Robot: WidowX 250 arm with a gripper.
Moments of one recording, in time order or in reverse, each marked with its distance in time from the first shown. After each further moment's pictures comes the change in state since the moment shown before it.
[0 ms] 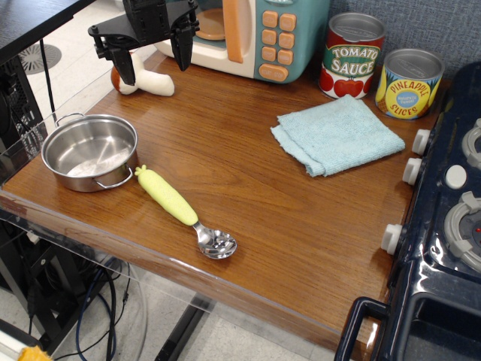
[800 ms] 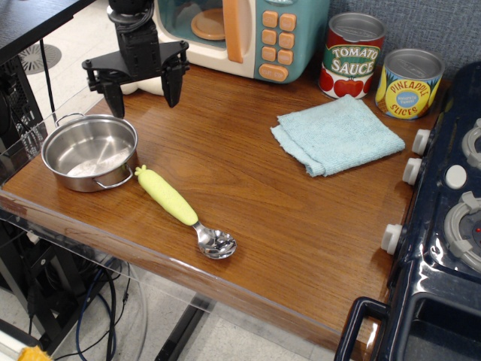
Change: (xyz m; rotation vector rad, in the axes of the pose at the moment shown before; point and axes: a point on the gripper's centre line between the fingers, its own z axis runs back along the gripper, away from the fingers) arm 0.013 -0.022 -0.033 -0.097 -0.079 0.001
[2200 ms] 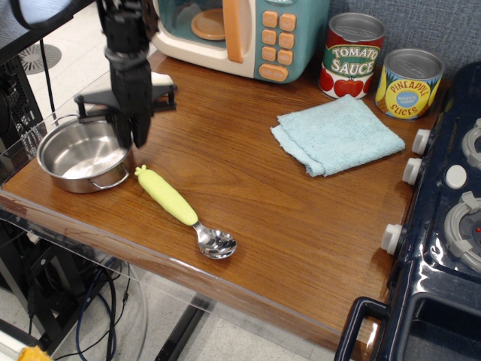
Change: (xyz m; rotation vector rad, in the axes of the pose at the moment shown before) arm 0.008 -0.025 -0.031 -0.129 -0.081 0.030
